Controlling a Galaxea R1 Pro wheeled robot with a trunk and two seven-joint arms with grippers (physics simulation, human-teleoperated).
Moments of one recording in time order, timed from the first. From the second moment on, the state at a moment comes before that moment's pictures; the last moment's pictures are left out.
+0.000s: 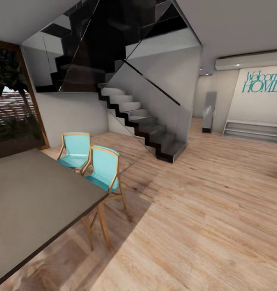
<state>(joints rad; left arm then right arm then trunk) 0.00 0.00 0.00 -0.03 0.08 -0.03 0.00 0.00 0.01 0.01 0.00 0.00 -0.04 -0.01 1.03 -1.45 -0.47</state>
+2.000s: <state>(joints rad) 0.00 -0.02 0.01 -0.03 0.20 -0.04 0.01 0.00 0.00 0.05 0.00 0.07 -0.04 -0.06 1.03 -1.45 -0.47</state>
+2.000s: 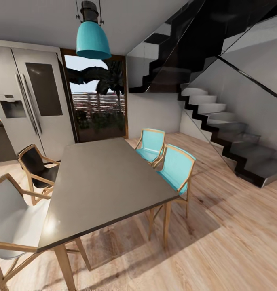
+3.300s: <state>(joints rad) 0.00 -0.02 0.01 -0.03 0.26 -0.04 0.15 0.00 0.00 0.05 0.00 0.07 -0.04 -0.08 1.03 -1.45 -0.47</state>
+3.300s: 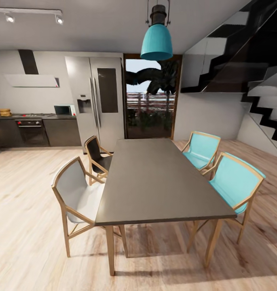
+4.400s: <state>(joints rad) 0.00 -0.02 0.01 -0.03 0.26 -0.04 0.15 0.00 0.01 0.05 0.00 0.07 -0.04 -0.08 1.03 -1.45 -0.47</state>
